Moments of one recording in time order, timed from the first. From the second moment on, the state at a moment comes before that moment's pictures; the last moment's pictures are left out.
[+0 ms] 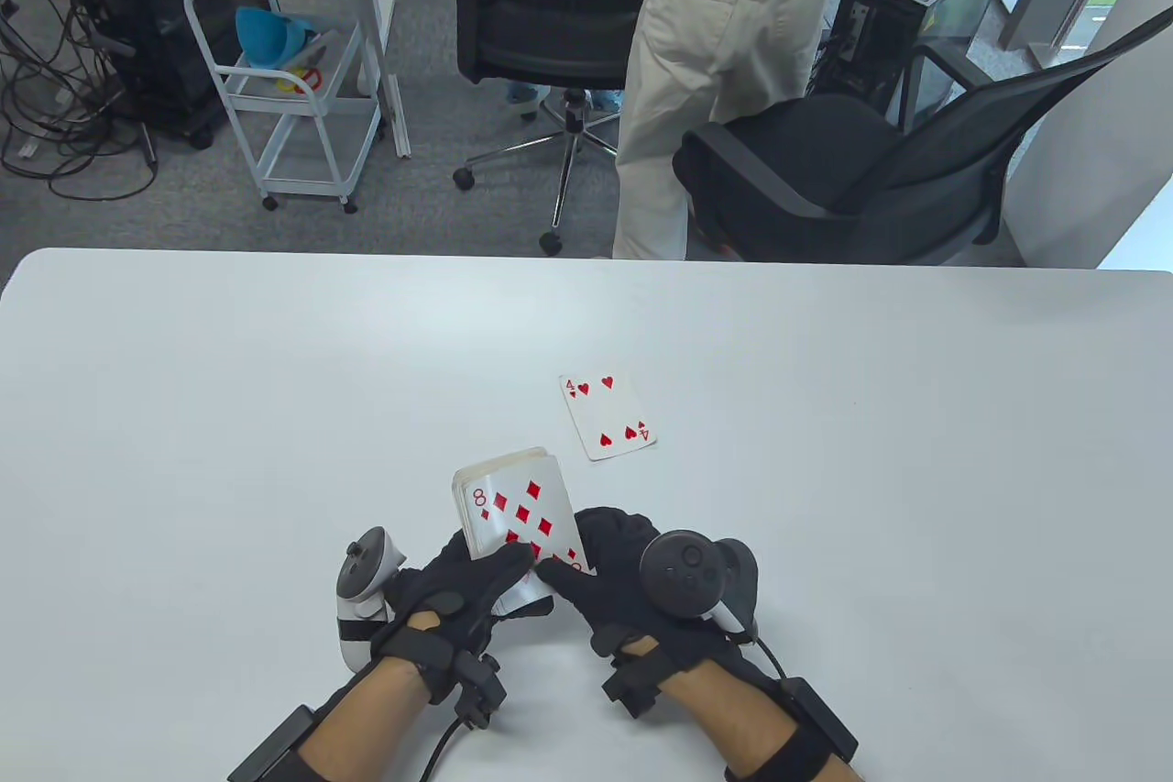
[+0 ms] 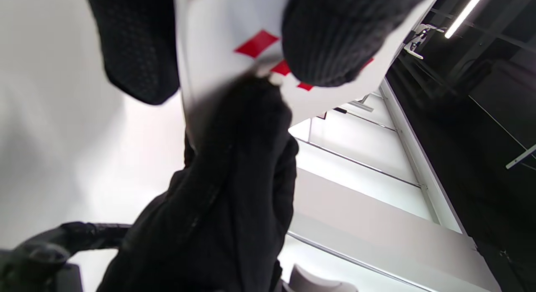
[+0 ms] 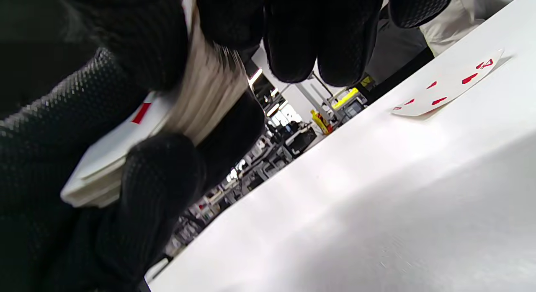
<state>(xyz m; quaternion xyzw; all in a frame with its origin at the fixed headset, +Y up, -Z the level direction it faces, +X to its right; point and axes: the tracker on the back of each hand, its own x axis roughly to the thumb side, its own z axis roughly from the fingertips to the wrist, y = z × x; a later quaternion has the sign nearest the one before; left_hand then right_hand) -0.174 -0.784 -0.278 -0.21 -0.06 0.80 0.56 0.065 -0.721 -0.281 0.20 -0.04 0.89 0.41</state>
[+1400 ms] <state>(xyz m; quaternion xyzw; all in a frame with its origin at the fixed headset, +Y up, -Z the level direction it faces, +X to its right) -0.176 -0.782 -0.278 -0.21 -0.04 0.80 0.57 0.158 -0.712 -0.326 -0.01 -0.04 0.98 0.18</state>
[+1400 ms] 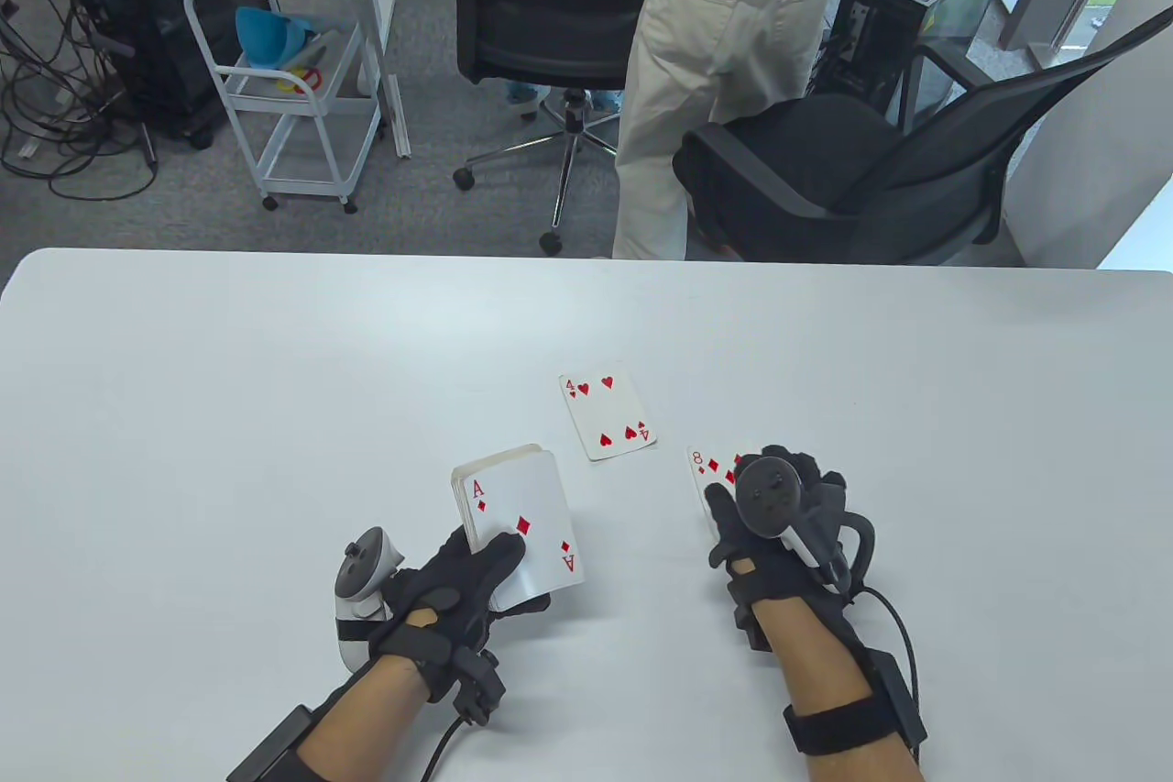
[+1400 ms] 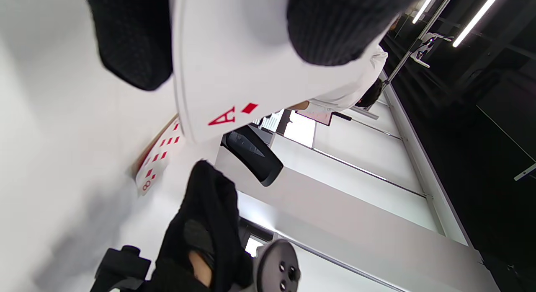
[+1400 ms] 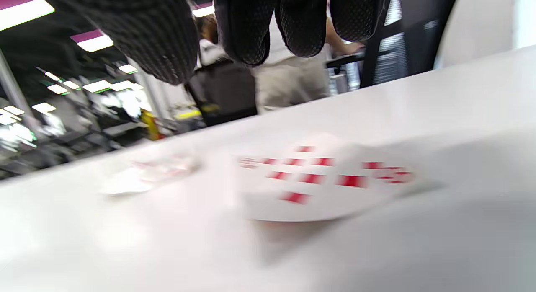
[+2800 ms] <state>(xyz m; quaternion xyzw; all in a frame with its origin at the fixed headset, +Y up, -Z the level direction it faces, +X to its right) -0.167 -0.788 -0.275 -0.23 -0.06 0.79 0.56 0.120 -0.704 -0.292 0.11 -0.12 0.91 0.39</state>
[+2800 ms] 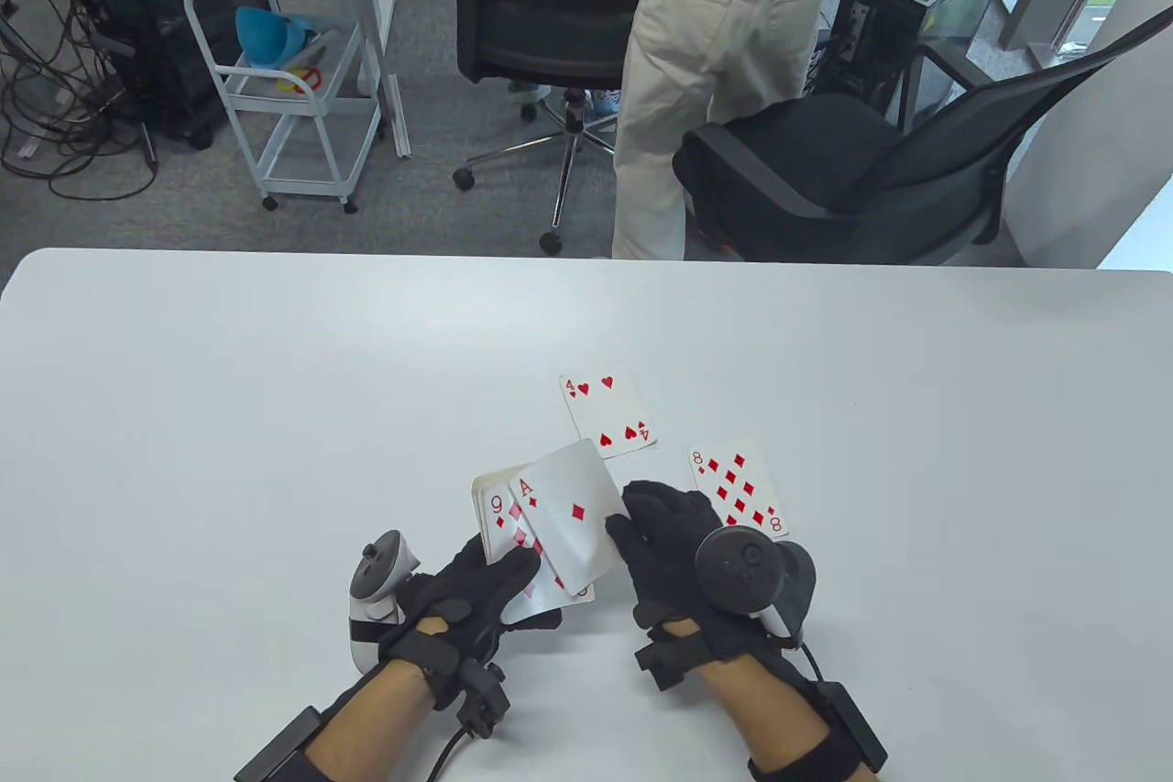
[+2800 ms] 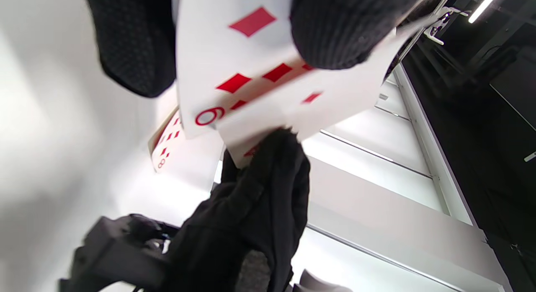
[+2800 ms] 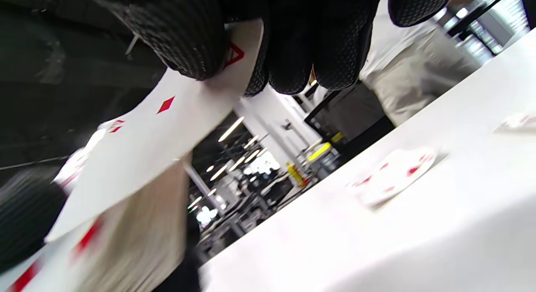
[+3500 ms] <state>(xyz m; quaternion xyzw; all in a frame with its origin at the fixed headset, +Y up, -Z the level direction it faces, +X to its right) -0.171 -0.785 -0.277 -0.22 -0.06 0.79 0.57 0.199 -0.751 -0.357 -0.15 0.06 0.99 0.05</state>
